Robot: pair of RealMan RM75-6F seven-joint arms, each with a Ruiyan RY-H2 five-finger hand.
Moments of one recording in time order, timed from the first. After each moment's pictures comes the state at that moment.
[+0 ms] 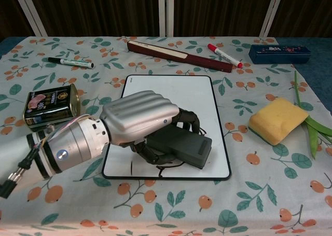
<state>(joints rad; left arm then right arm) -0.79 -1.86 0.00 -1.30 1.59 1.02 0.19 -0.02 -1.12 0.10 -1.50 -1.39 1.48 0.14</state>
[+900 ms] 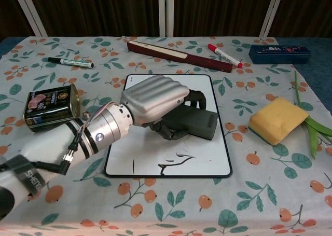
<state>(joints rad) -0.84 -2.03 -0.12 -1.04 1.53 1.00 0.20 -0.02 -1.11 0.10 -1.50 -1.38 1.48 0.16</state>
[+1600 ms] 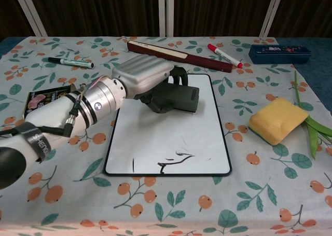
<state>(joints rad) -0.87 -1.98 -0.20 -1.02 1.44 0.97 0.21 -0.01 -1.12 0.10 -1.50 -1.38 1.46 0.15</state>
